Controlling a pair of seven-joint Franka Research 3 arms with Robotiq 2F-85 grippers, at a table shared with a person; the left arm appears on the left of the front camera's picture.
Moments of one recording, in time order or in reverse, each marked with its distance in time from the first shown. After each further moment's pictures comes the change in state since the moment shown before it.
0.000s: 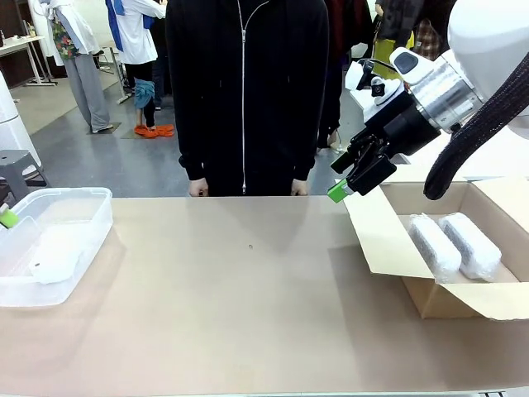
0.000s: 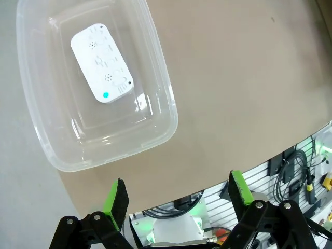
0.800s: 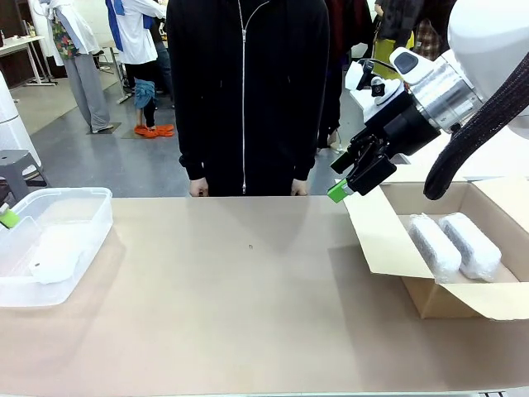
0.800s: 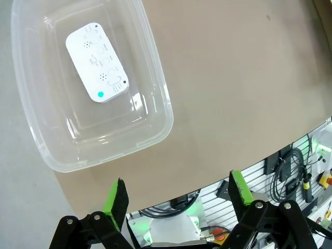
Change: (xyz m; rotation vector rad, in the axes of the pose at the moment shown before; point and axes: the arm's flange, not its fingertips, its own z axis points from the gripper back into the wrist) left arm 0.000 0.000 0.000 -0.019 0.004 0.000; right arm 0.000 0.000 0.000 0.000 0.000 0.000
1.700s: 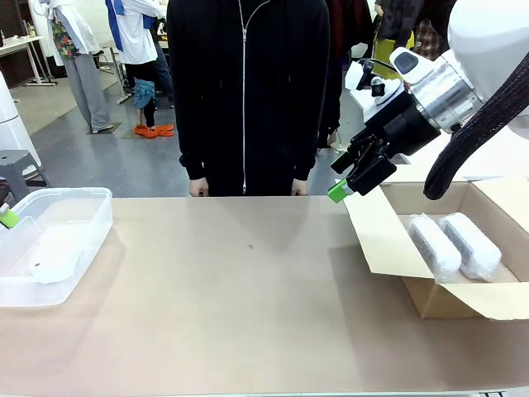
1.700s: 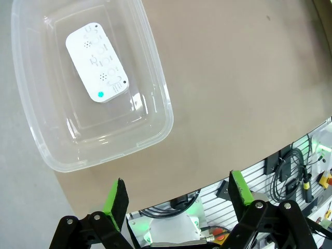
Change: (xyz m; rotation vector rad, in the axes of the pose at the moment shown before) left arm 0.000 0.000 0.000 0.000 0.000 0.000; right arm 0.000 0.000 0.000 0.000 0.000 0.000
